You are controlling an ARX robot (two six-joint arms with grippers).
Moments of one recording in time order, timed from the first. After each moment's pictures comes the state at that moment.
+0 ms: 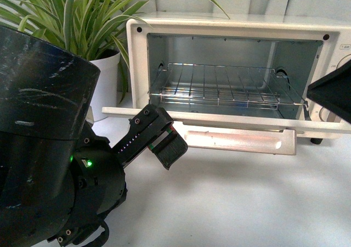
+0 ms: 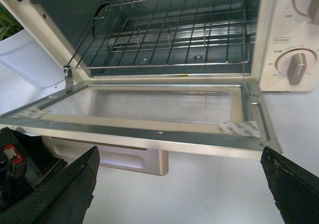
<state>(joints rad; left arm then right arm) -0.53 1.66 0.67 0.49 -0.17 -0.97 0.38 0.99 0.56 0.08 0.10 0.32</state>
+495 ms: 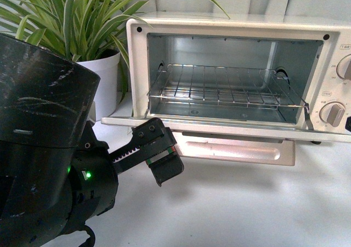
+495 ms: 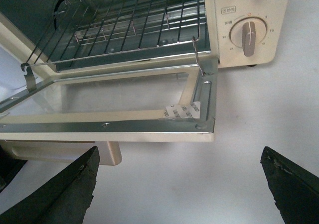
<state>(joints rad) -0.54 1.66 0.66 0.49 -0.25 -0.76 0.26 0.94 0.46 0.08 0.04 0.34</state>
